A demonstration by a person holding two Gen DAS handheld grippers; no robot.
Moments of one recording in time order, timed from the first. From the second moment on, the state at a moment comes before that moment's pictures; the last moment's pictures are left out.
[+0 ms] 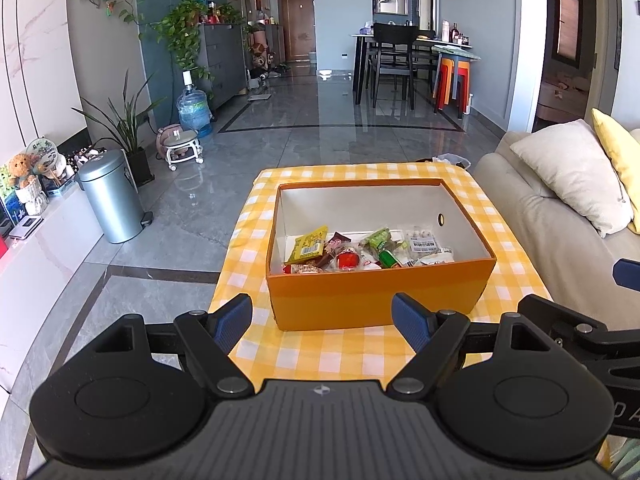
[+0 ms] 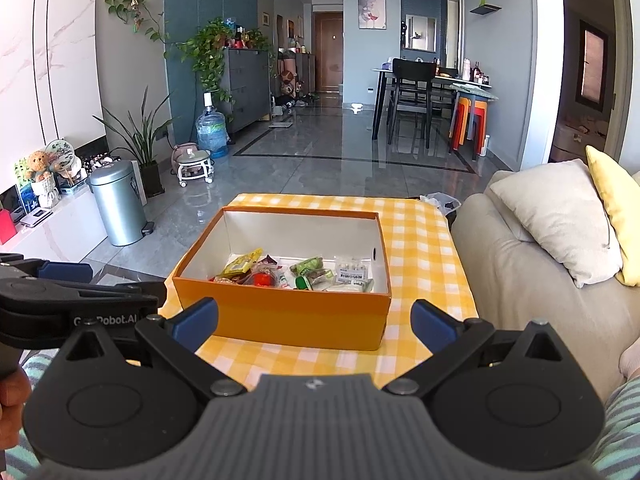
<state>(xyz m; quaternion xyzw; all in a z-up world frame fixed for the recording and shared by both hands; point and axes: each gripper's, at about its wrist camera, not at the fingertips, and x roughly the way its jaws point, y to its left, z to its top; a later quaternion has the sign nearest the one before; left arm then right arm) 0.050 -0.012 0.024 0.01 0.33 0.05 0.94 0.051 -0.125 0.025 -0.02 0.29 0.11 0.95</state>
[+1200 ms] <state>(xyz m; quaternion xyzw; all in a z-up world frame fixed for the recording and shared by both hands) 0.049 -0.010 0.026 0.02 0.33 0.05 0.94 0.049 -0.126 0.018 0.00 0.29 0.11 0.95</state>
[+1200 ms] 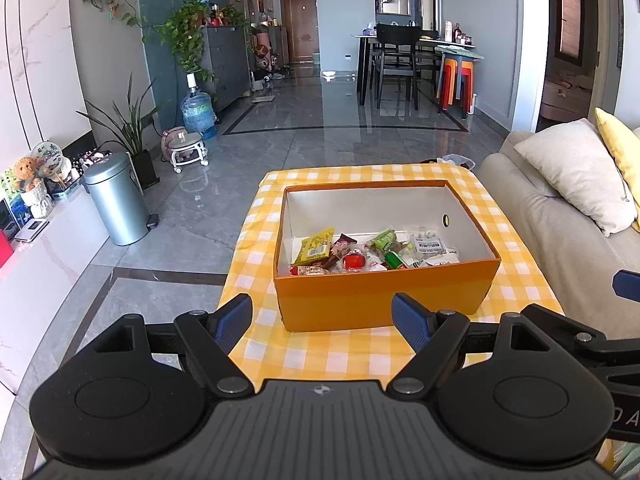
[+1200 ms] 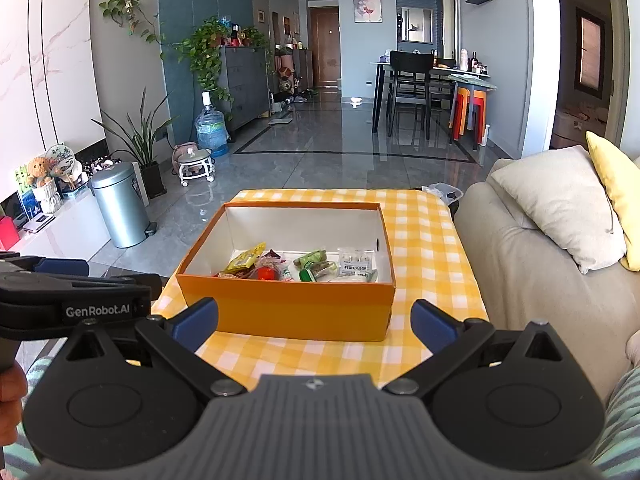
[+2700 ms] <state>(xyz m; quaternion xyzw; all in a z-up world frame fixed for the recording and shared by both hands) 0.044 -0.003 0.023 0.01 0.34 0.05 0.94 0.048 -0.132 0.011 -0.01 0.33 0.07 0.94</state>
